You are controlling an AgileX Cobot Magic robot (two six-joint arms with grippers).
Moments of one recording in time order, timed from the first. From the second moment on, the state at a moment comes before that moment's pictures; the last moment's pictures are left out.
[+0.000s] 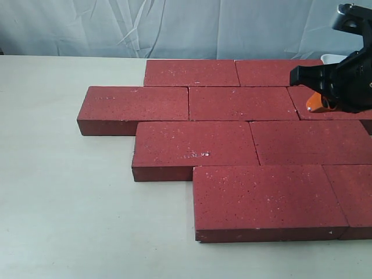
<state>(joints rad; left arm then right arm) 0.18 0.28 -0.61 -0.37 0.73 0.30 0.18 1.36 -0.93 0.21 0.68 0.09</state>
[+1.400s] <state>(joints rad) -0.09 0.01 0.00 -0.10 0.21 0.30 0.18 1.36 -0.93 0.21 0.67 0.09</state>
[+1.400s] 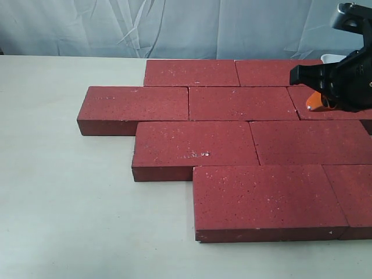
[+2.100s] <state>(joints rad) -0.09 0.01 0.00 -0.08 0.24 0.15 0.18 1.36 -0.93 0.22 0.67 0.09</state>
